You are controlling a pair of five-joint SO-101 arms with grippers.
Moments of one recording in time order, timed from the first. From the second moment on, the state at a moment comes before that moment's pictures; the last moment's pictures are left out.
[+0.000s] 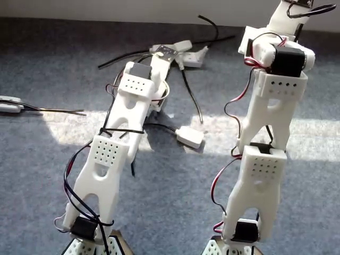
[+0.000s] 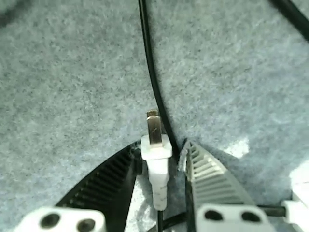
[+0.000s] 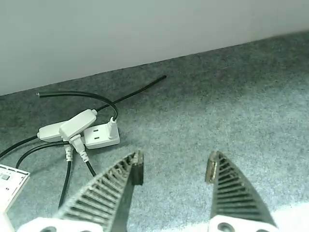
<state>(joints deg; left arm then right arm) 8.8 68.8 -71.6 90.9 -7.3 1.1 41.3 -93.2 96.7 -7.7</state>
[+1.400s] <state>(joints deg) 8.9 69.5 -73.7 86.6 -2.2 1.1 41.3 -93.2 96.7 -7.7</state>
